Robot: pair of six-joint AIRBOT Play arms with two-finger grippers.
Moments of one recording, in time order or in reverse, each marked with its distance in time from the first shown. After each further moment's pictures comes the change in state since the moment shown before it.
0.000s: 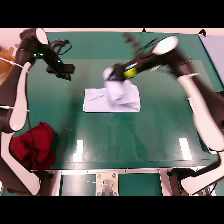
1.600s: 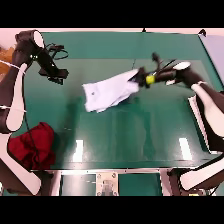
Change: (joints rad) left arm 0.024 0.010 -0.064 0.090 -0.043 0.063; right arm -0.402 0.002 -0.236 0.287 0.021 -0.101
